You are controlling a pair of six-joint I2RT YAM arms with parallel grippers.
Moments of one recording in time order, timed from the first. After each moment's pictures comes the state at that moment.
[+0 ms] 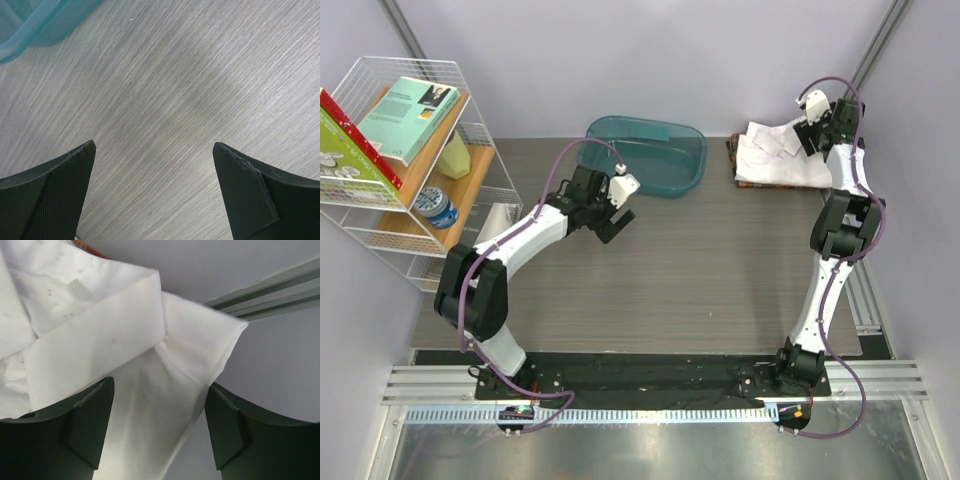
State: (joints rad) left arm -0.48 1.67 1.24 -0.40 0.04 0.45; right arm -0.29 2.41 2.21 -0.31 -0.18 -0.76
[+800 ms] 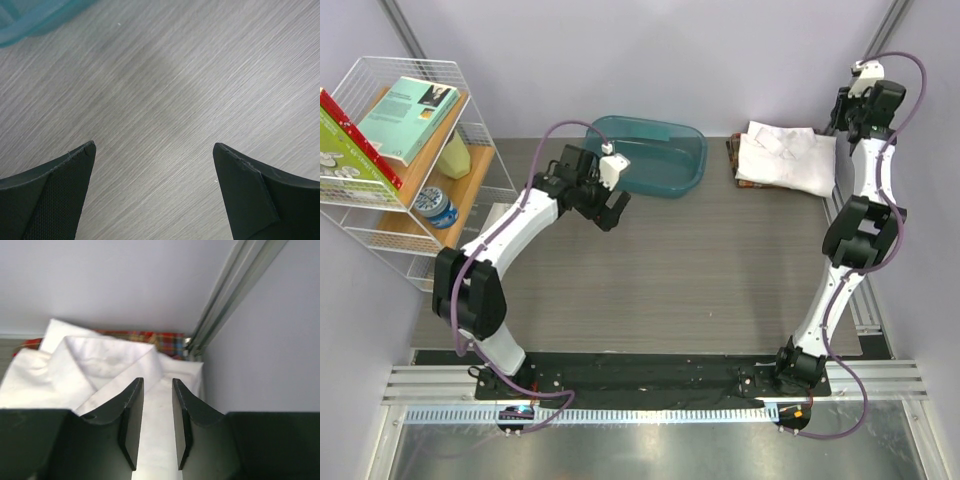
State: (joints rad) left arm -0.43 1.67 1.41 -0.62 0.17 0.30; right arm -0.36 2.29 2.22 -0.22 -0.26 -0.25
